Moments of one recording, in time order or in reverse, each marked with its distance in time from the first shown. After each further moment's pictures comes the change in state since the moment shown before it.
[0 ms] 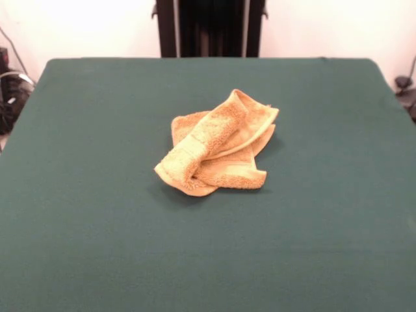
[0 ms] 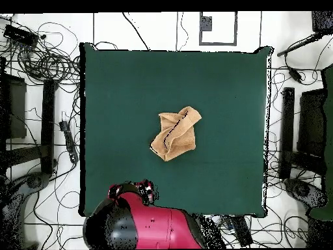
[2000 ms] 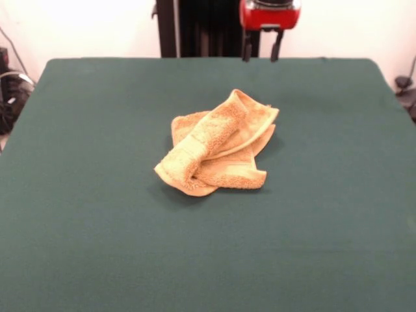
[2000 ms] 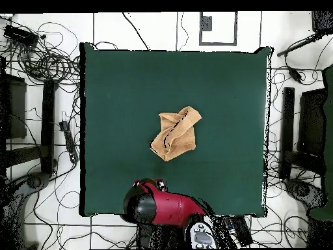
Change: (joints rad) arm -0.064 0.476 -0.020 -0.002 -0.018 -0.381 0.000
